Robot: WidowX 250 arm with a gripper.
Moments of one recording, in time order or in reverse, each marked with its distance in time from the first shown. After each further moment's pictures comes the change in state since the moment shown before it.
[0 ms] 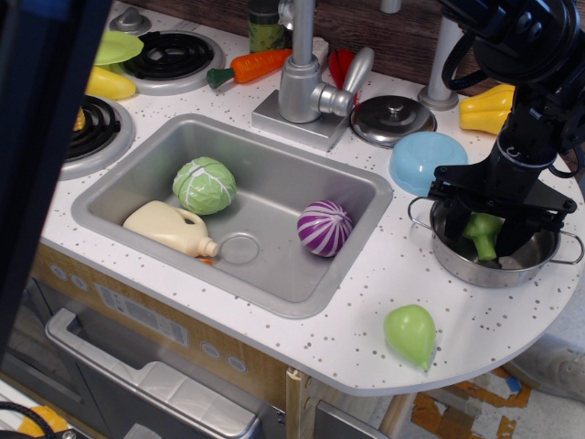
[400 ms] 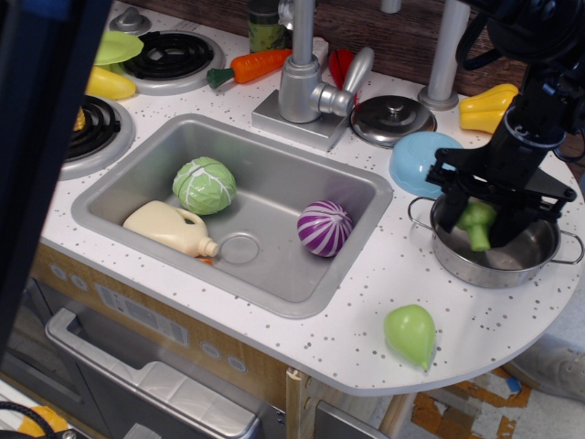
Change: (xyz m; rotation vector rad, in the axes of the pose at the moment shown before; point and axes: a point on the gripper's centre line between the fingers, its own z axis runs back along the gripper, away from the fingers) arm -0.005 0.012 0.020 0.098 0.087 -0.004
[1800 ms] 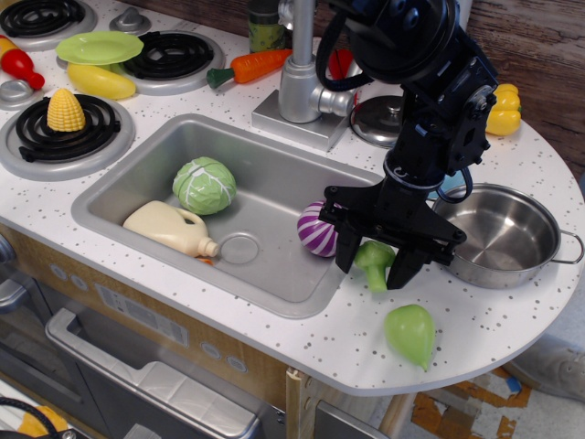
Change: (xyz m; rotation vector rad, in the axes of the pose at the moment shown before) arm -0.055 0.063 -0.024 -0.009 0.040 -0.008
